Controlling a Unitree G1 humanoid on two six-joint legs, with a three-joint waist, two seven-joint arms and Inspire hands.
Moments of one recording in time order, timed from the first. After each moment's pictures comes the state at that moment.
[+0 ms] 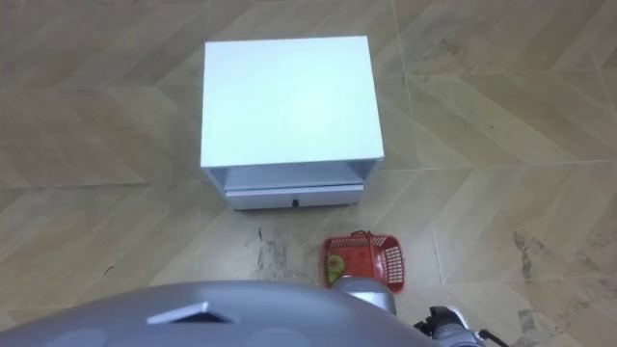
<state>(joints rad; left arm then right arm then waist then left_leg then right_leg) 0.24 0.18 0.06 1.10 0.29 0.17 0.05 0.18 -0.19 -0.02 1.25 -0.36 0.16 -0.06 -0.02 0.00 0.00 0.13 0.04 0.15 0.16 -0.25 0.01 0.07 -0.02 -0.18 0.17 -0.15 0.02</state>
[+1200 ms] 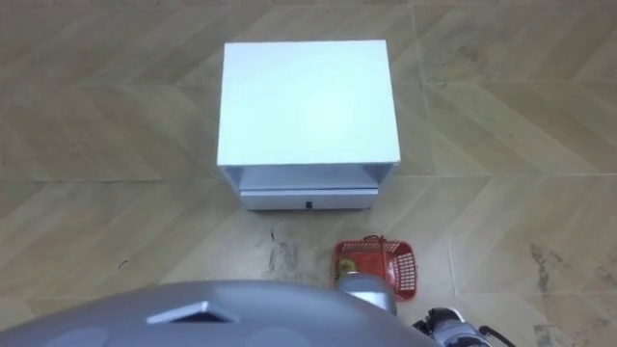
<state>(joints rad) 0.22 0.18 0.02 1.12 0.29 0.22 -0.03 0.14 -0.20 -0.02 1.27 -0.34 0.21 -0.06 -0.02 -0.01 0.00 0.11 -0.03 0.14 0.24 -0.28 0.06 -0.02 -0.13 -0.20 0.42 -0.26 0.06</state>
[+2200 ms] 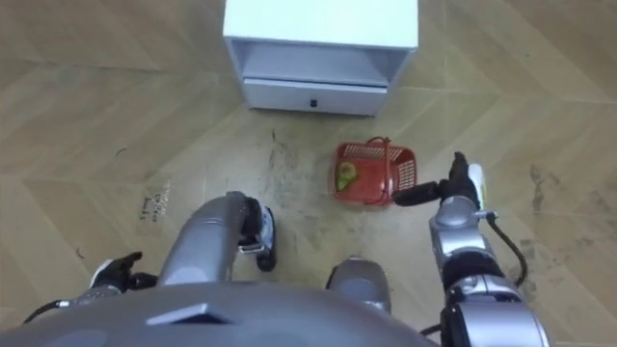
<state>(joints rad) 0.10 0.27 -0.01 1.19 0.07 0.03 0.12 -0.13 -0.23 0.00 0.91 -0.05 0.05 -0.32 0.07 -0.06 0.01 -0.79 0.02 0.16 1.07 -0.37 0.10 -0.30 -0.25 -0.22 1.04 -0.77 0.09</state>
